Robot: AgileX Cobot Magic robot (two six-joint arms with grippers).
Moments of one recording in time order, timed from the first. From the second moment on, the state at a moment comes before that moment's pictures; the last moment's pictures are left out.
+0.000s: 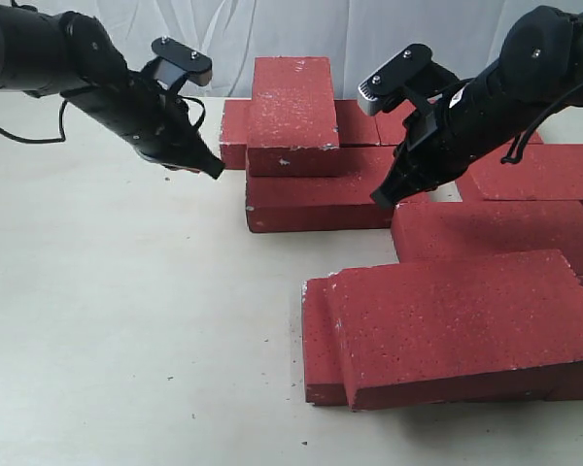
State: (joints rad) left arm -0.33 1.98 -1.37 -0.38 0.53 0.62; right arm 0.34 1.74 -1.14 0.28 0.55 -0.70
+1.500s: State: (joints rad) left arm -0.36 2.07 -1.52 -0.33 0.71 0.43; right arm 0.39 1.74 -1.15 0.78 0.71 -1.13
